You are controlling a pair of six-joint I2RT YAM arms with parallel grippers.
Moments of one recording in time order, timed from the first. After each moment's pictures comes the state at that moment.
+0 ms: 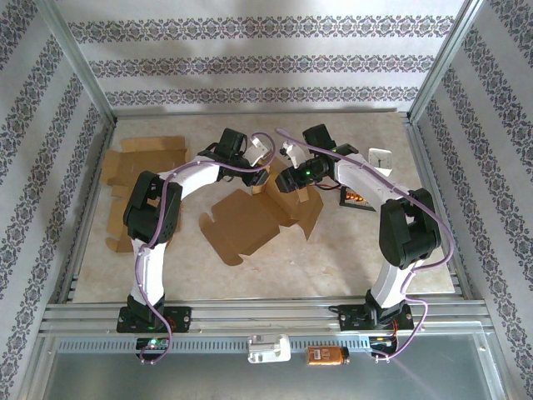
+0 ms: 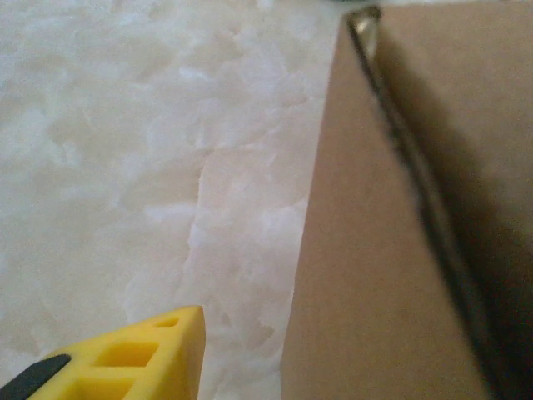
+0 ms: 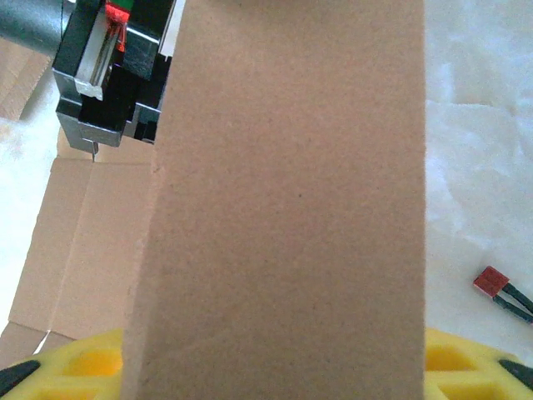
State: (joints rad) left arm -0.39 2.08 1.50 -0.28 0.45 0.31; right arm 0.39 1.78 1.38 -0.65 -0.50 -0.11
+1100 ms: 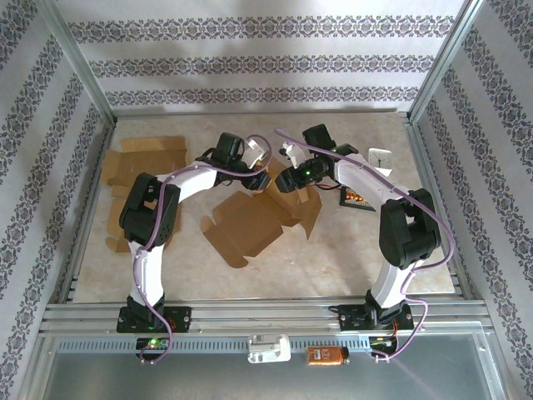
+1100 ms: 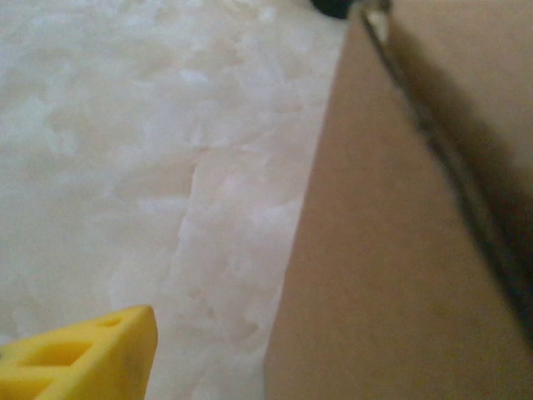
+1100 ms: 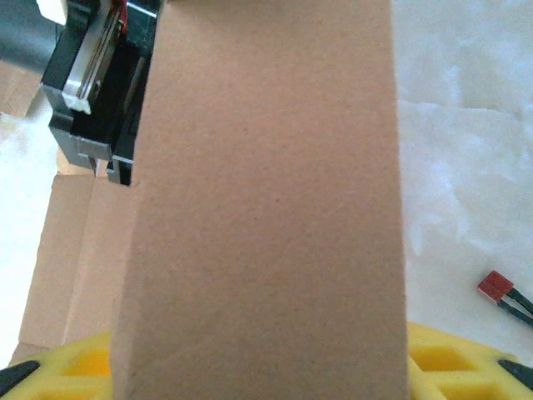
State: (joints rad) left arm -0.39 2.02 1.34 -0.10 0.48 0.20; right arm 0.39 1.78 1.38 -0.65 -0.51 -0.12
